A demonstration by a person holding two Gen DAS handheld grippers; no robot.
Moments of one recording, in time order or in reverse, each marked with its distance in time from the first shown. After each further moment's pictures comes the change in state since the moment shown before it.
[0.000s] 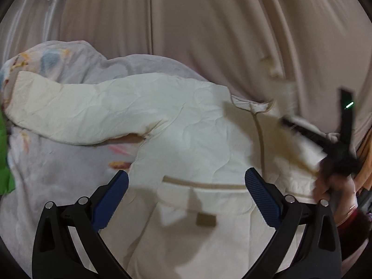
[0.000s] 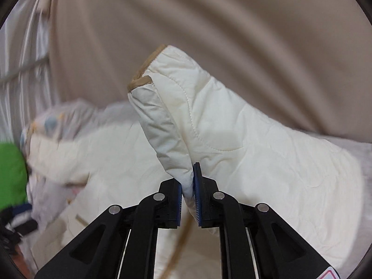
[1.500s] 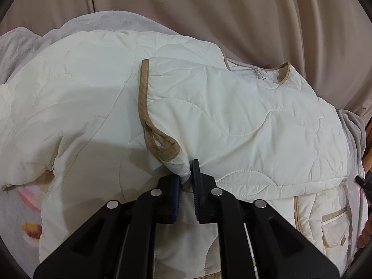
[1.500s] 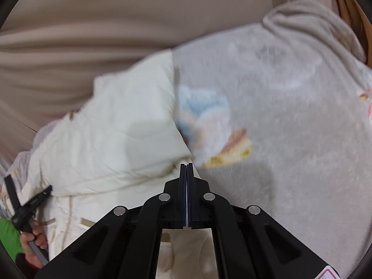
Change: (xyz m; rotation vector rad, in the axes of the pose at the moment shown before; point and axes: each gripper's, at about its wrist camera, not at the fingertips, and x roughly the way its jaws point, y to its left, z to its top) left arm 0.184 -0.031 0.021 0.113 0.175 -0.073; right arm -0.177 -0.212 -0.165 0.600 0.034 -0.302
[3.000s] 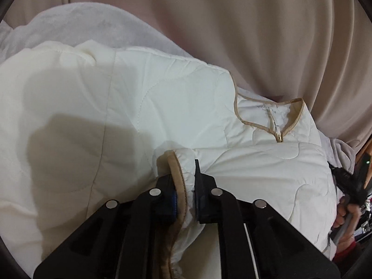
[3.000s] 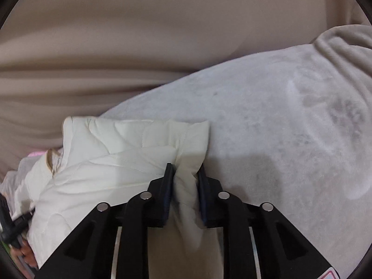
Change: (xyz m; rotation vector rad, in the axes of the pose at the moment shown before) left arm 0.058 0.012 0.075 -0.101 0.021 -0.134; right arm 0.156 0.048 0.128 -0.017 -0.023 -0.014
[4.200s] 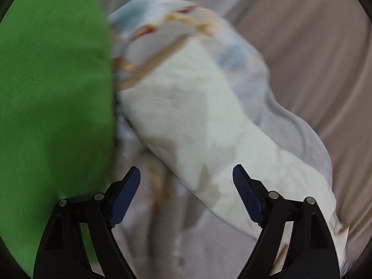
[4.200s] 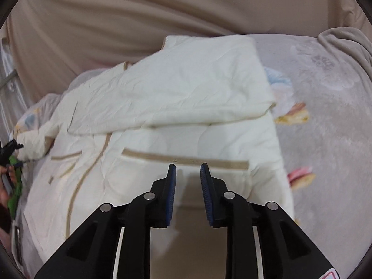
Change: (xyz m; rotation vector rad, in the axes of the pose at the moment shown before) left arm -0.288 0.272 -0.096 -0.697 -0.335 0.559; right arm -0.144 0.034 -0.202 -0.270 0.087 0.147
